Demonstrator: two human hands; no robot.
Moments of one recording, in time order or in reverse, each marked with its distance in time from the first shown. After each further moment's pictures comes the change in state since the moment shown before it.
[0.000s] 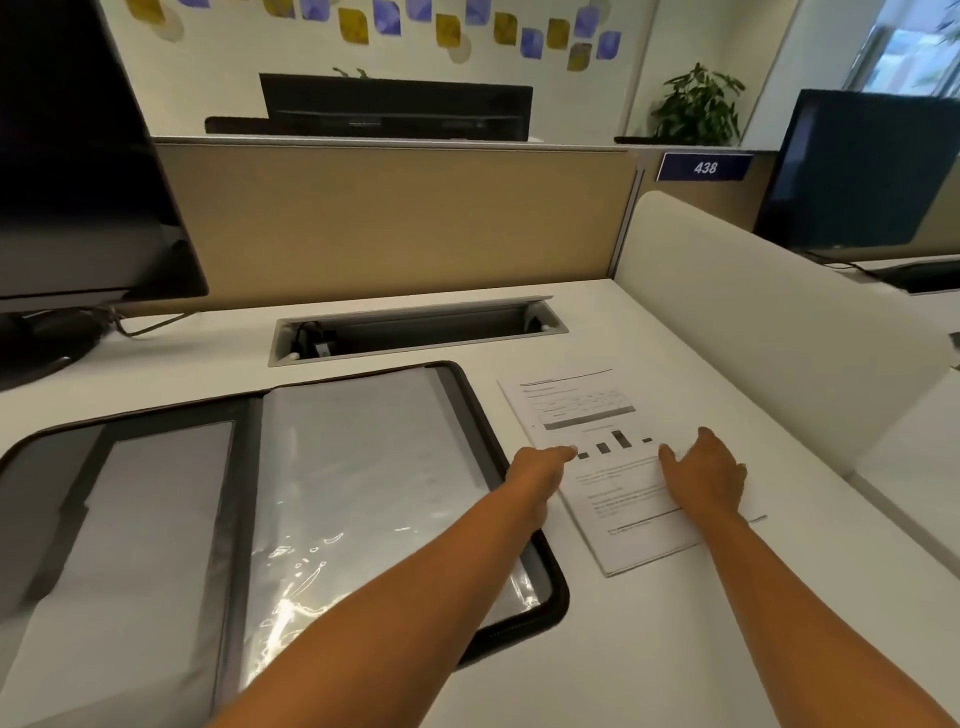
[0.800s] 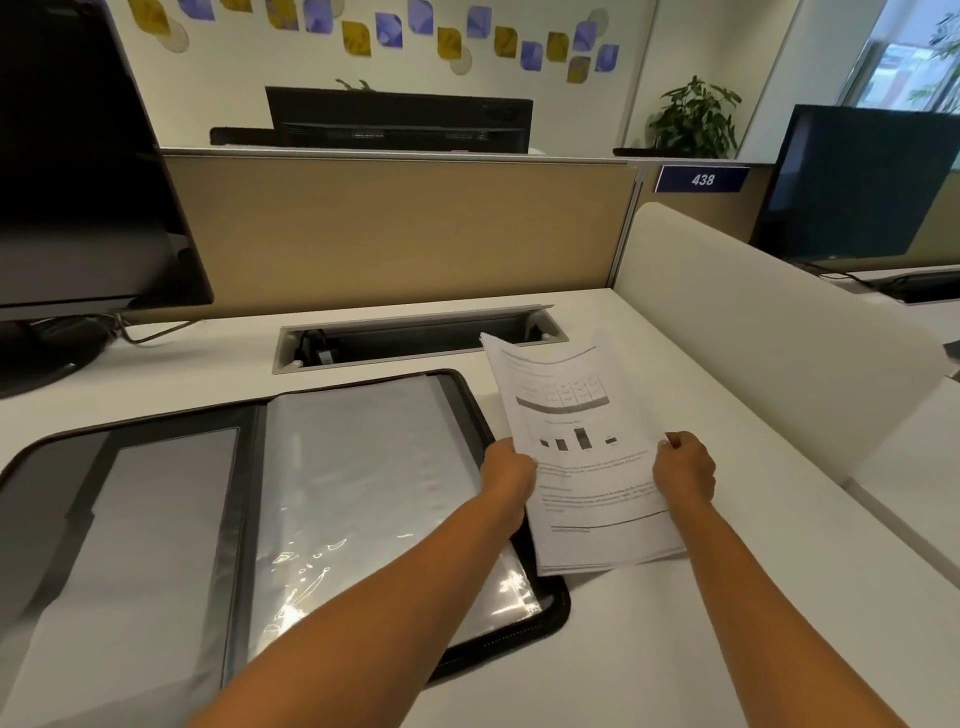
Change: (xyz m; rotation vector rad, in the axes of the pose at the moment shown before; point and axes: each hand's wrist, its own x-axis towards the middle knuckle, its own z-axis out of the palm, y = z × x) left_hand 0.001 0.001 -0.021 0.012 0.129 0.177; right_hand -0.008 -0.035 -0.005 0.407 -0.014 0.183
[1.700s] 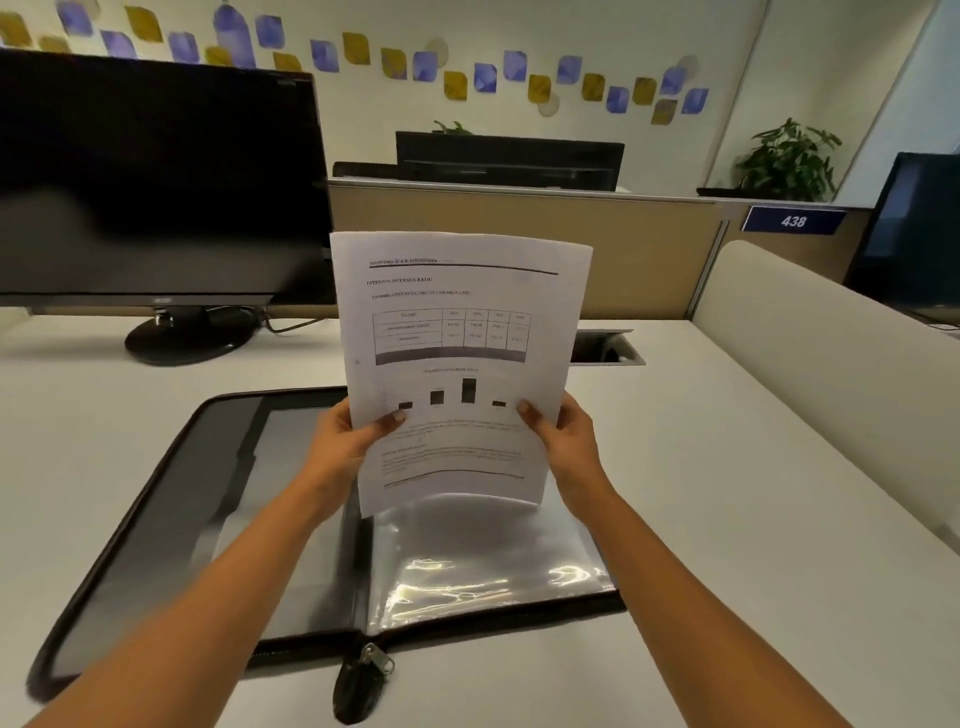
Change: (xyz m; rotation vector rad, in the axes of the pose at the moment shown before) left_hand -0.106 0.014 -0.227 -0.087 0.213 0.495; right_hand -0.174 -0.111 0.059 0.680 -0.678 -0.394
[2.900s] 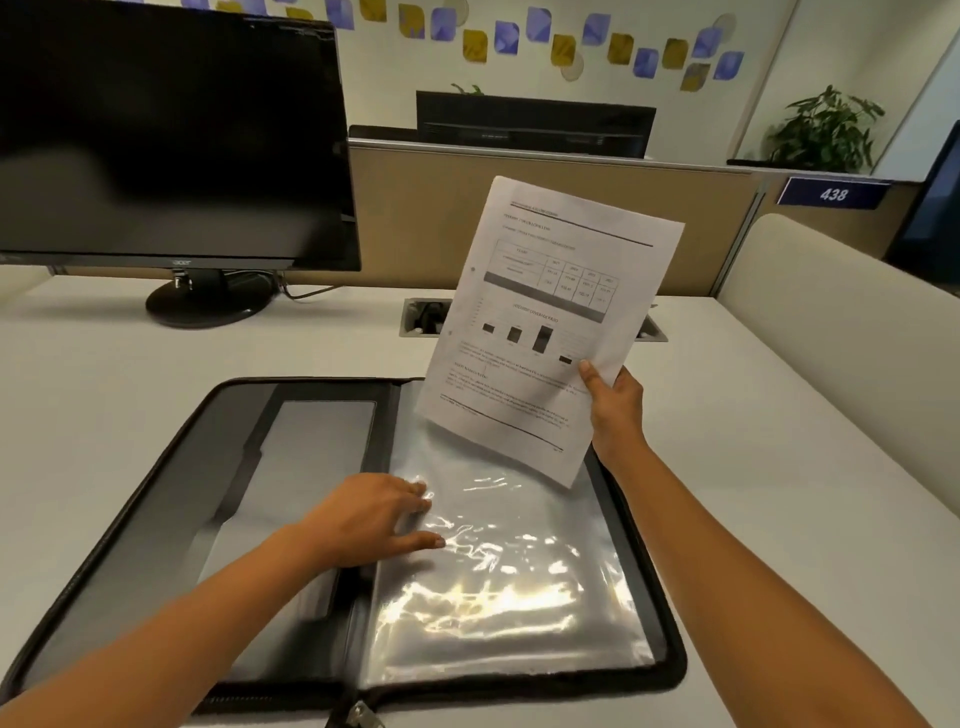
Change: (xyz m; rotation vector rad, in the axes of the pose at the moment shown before) left_hand -0.033 -0.057 -0.029 1.432 -0.637 0.349; right_hand 0.030 0.011 -0.015 0.097 0.230 0.070
